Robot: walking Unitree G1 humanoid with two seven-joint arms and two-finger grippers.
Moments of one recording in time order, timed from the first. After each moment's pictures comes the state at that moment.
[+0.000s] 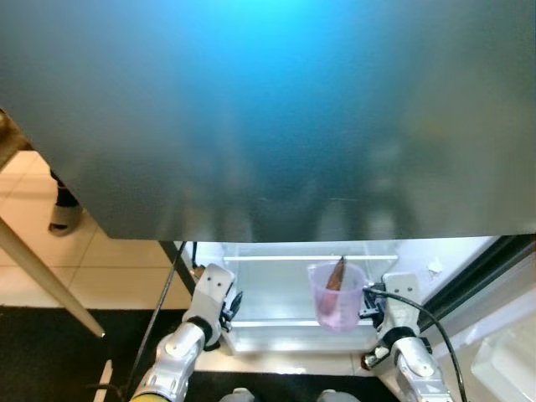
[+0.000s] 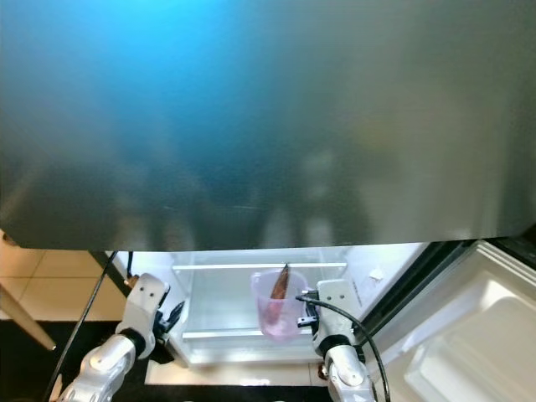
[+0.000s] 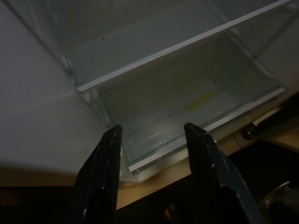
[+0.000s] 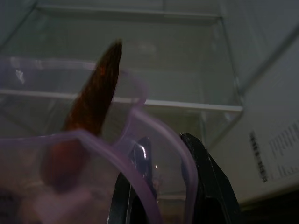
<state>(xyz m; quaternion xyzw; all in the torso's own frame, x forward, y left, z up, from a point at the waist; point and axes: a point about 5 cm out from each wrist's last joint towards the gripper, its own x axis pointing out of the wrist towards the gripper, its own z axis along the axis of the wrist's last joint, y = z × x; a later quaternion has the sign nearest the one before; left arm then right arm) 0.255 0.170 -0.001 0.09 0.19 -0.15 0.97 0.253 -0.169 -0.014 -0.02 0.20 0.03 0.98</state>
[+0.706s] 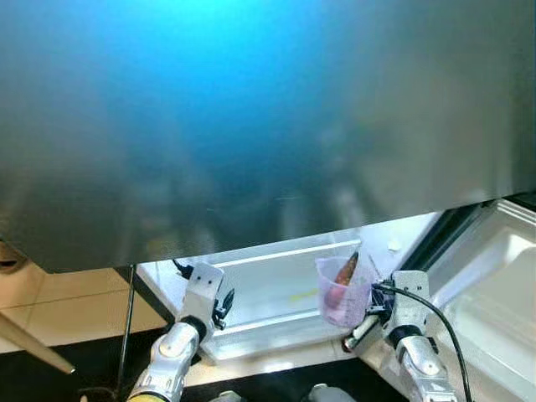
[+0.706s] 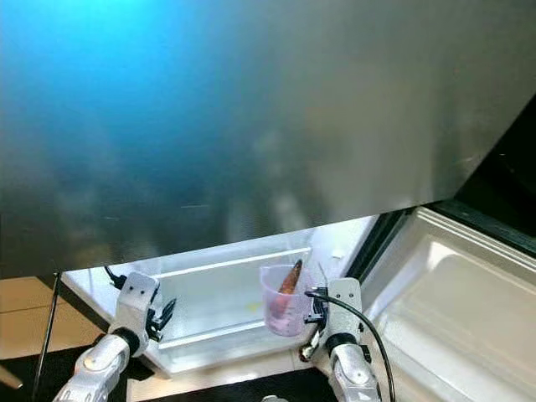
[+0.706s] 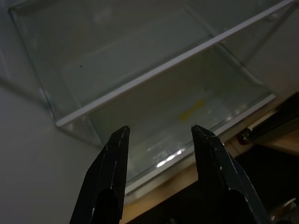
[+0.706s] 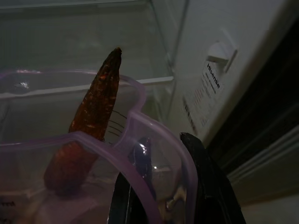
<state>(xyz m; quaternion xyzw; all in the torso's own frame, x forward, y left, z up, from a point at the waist) 0.255 0.180 0.000 0.08 0.19 -0.12 0.97 0.251 -0.172 -0.016 -0.01 0.20 0.02 0.98</state>
